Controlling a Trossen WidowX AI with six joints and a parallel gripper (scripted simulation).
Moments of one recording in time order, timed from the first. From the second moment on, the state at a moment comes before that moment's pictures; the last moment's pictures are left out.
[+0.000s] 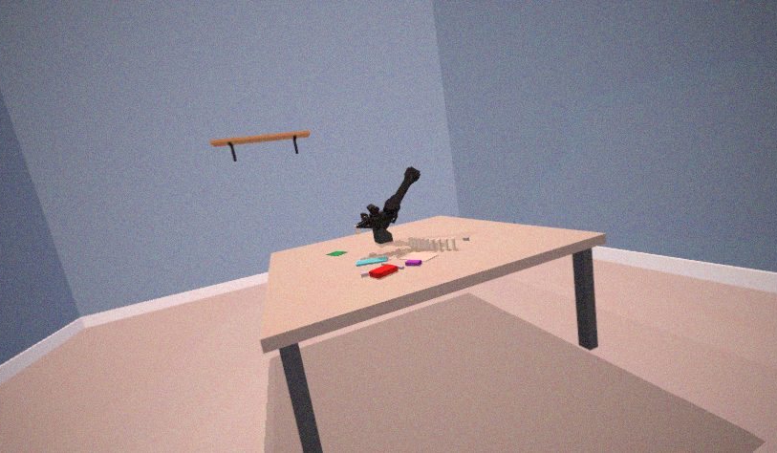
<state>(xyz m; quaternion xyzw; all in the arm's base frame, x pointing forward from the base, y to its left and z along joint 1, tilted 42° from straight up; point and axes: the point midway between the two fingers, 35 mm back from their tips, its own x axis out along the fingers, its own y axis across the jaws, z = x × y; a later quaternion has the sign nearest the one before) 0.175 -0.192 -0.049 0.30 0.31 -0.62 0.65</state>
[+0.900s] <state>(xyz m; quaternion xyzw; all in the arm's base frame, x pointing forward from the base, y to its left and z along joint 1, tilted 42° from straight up) 0.166 -0.182 -0.030 0.29 0.21 -0.64 0.68</state>
